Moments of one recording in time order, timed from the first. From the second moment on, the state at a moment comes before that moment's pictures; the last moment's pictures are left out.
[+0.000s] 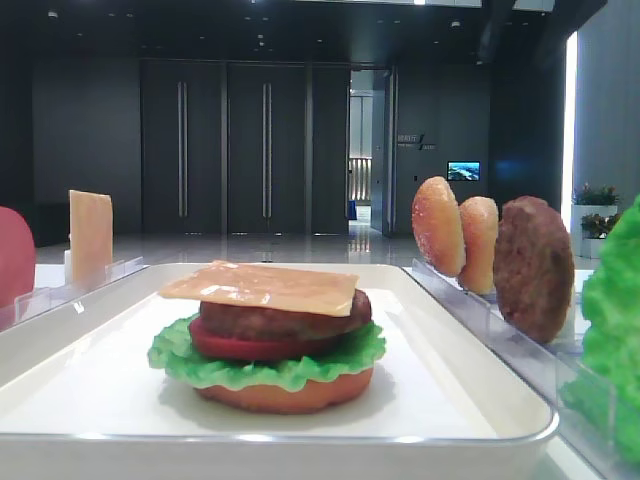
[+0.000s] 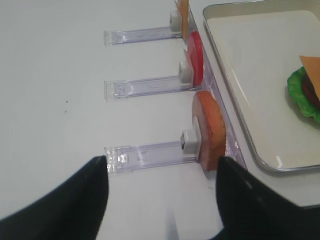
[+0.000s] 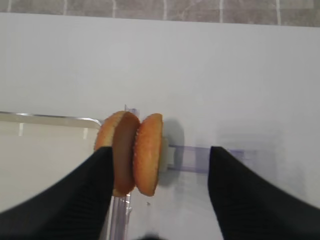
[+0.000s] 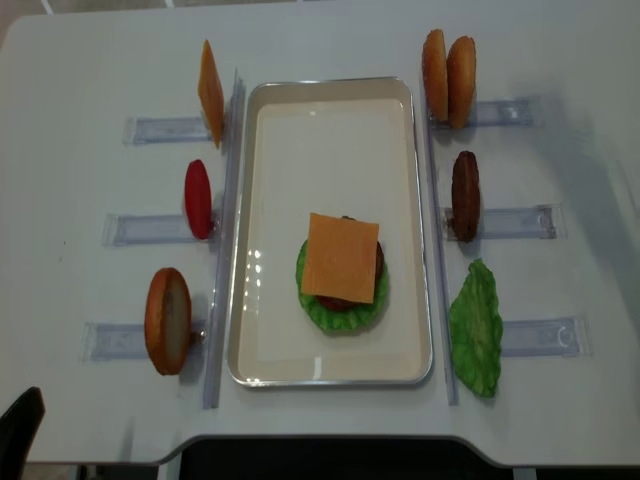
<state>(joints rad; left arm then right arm) -0.01 -0.01 -0.48 -0.04 1.11 0.09 0.25 1.80 -1.74 0.01 0.99 0.14</state>
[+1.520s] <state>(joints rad) -0.01 -0.01 -0.48 -0.04 1.11 0.09 0.40 2.01 -1.74 -0.05 0.88 0.20</state>
